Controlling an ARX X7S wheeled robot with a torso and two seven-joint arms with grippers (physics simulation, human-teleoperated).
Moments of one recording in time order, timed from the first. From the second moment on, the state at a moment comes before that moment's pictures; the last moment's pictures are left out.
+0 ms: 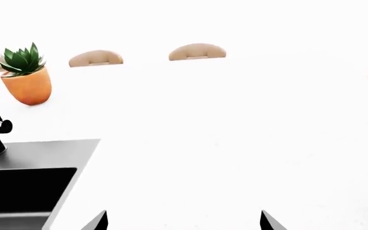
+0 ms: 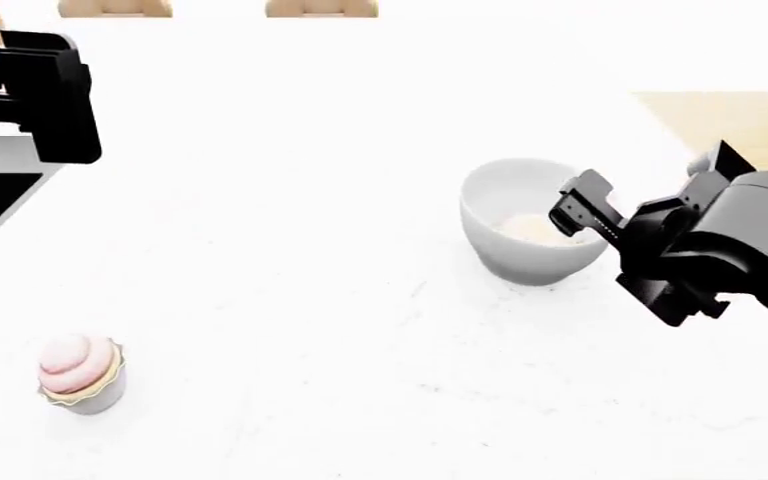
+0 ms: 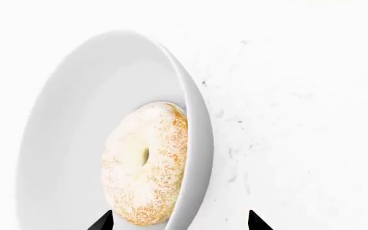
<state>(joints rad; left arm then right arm) -1.75 -1.05 0.76 0.26 -2.32 -1.02 -1.30 1.23 0.83 -0.89 0.17 2.39 0.40 1.15</state>
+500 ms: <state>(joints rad) -1.71 -1.07 0.76 0.27 -2.27 -1.00 -1.25 1.27 0.72 -0.96 0.36 2.33 0.45 1.12</state>
